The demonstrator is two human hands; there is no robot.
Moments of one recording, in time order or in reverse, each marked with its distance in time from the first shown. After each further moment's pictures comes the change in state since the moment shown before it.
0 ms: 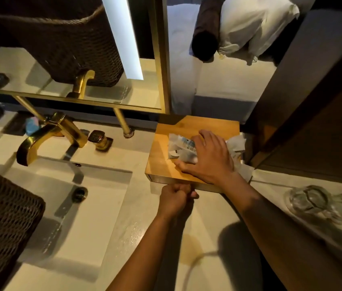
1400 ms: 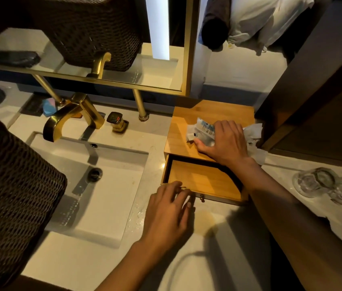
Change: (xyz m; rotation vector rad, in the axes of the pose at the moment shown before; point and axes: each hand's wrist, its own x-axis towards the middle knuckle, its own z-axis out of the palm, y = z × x) left_hand -0.073 -0.061 -0.089 1.115 0.144 0.830; right_hand -0.009 -0.010 0.000 -0.152 0.162 -0.038
